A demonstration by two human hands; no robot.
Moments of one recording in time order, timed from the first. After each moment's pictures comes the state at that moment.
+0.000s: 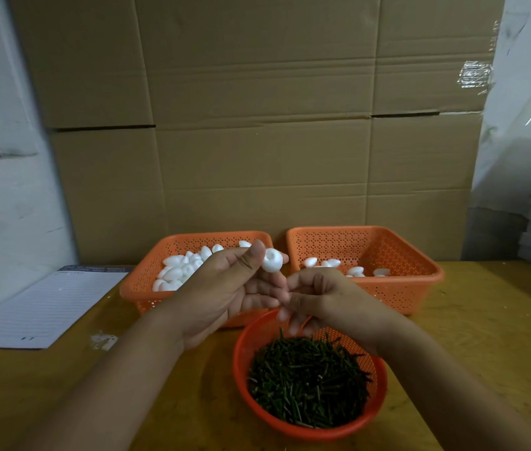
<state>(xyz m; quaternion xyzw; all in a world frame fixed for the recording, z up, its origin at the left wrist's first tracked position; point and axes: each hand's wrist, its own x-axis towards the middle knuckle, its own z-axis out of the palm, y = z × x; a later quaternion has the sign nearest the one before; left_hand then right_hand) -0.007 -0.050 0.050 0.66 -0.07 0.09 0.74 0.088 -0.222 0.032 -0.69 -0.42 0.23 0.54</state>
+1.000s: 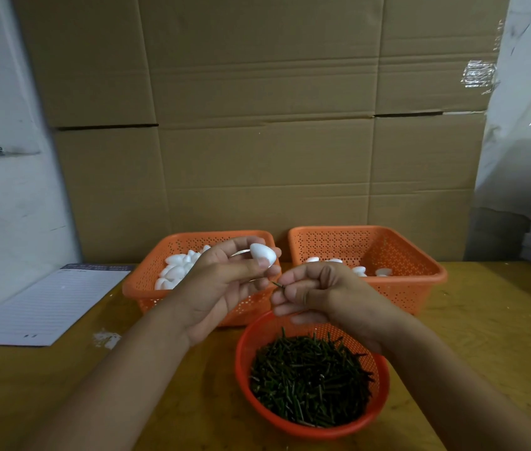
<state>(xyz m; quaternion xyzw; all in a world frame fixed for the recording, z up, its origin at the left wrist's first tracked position) 0.002 -0.039 0.044 0.60 -0.04 0.14 0.78 0.091 -0.220 0.032 -0.63 -0.38 0.27 0.62</state>
